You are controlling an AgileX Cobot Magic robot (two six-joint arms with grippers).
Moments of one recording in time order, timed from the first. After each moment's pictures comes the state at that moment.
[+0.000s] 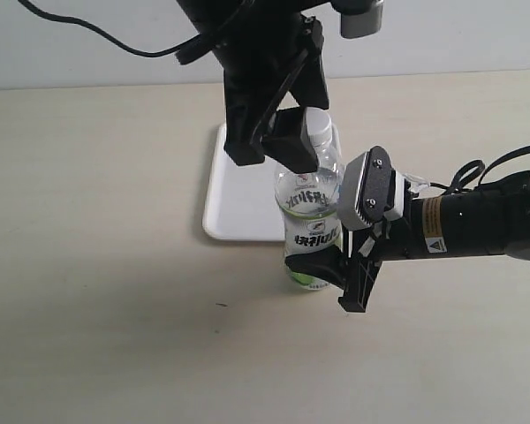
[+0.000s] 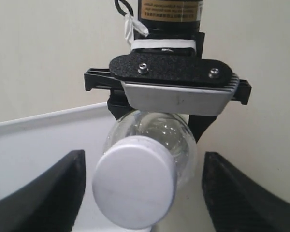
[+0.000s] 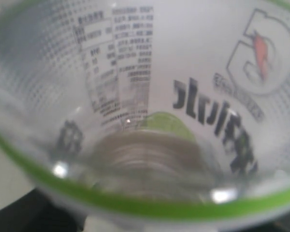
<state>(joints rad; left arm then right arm) -0.77 1.88 -1.76 -0.32 1.15 1.18 0.12 1.97 -0.64 -1.15 -0.86 0.25</state>
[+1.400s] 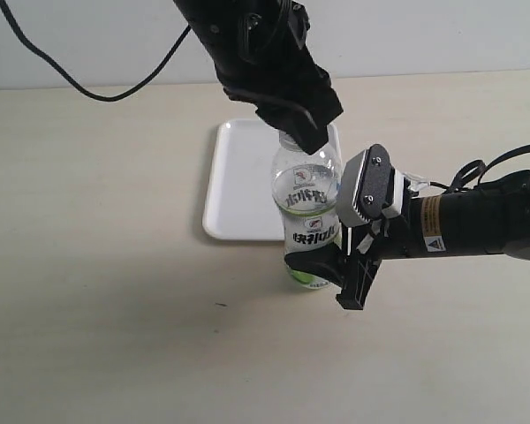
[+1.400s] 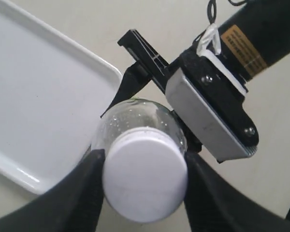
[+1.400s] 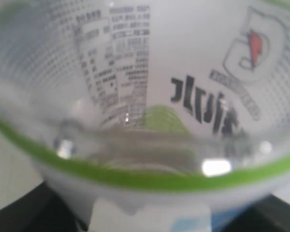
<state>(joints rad) -0.77 1.88 -1.77 -0.28 1.16 0.37 0.12 1.97 -0.64 -1.13 -0.84 0.27</state>
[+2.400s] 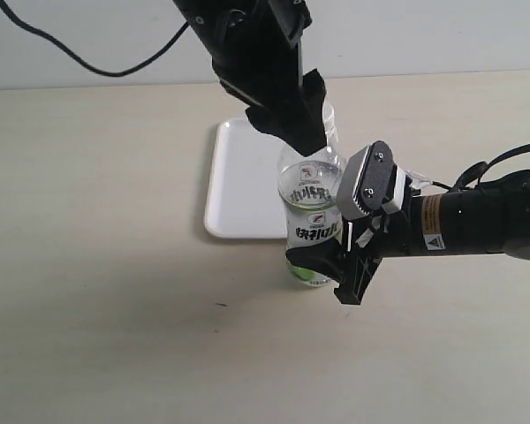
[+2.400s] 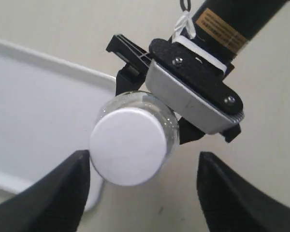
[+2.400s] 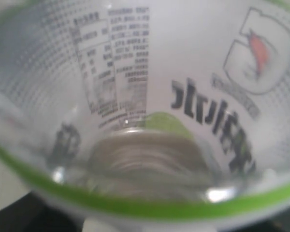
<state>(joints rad) -0.77 1.86 -1.77 -0.28 1.16 0.70 0.12 1.97 -0.64 -1.11 -0.83 0.31</state>
